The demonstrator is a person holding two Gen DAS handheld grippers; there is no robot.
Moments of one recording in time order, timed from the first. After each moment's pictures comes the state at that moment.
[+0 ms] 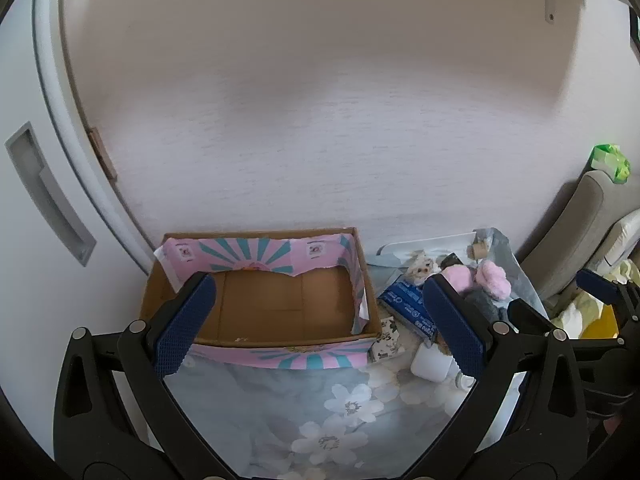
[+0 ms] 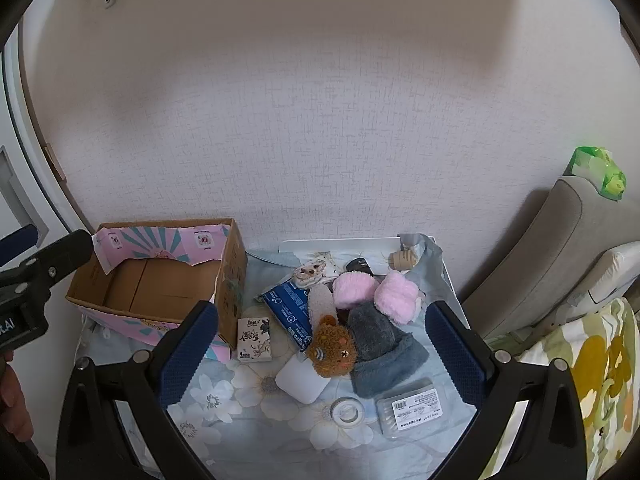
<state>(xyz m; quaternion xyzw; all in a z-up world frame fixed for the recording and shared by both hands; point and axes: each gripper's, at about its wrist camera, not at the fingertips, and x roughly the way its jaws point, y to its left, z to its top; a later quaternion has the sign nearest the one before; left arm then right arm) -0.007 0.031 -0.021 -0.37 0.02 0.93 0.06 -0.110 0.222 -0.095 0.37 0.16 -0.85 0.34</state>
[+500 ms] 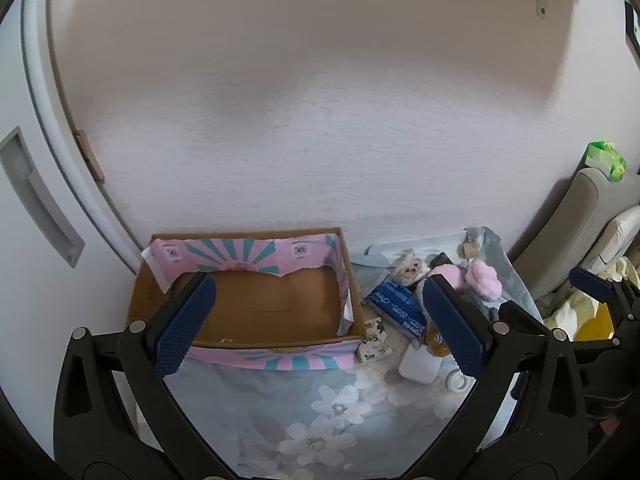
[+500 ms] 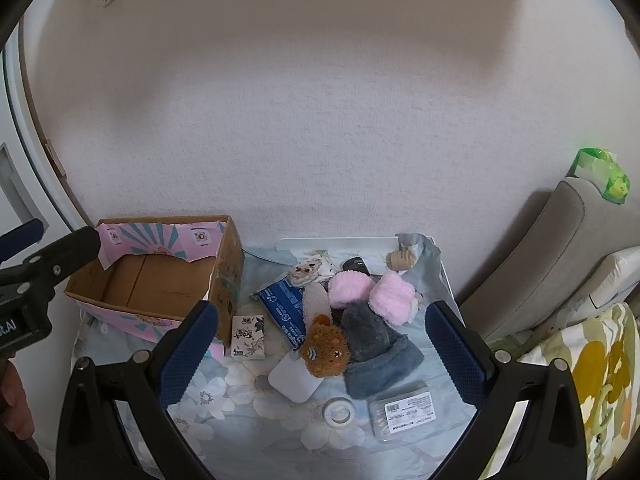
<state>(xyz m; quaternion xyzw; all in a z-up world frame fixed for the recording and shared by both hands) -0.009 0.046 -0.023 -0.38 0.02 0.92 0.07 -0.119 0.224 -0.099 0.37 0.17 -0.84 0.36</state>
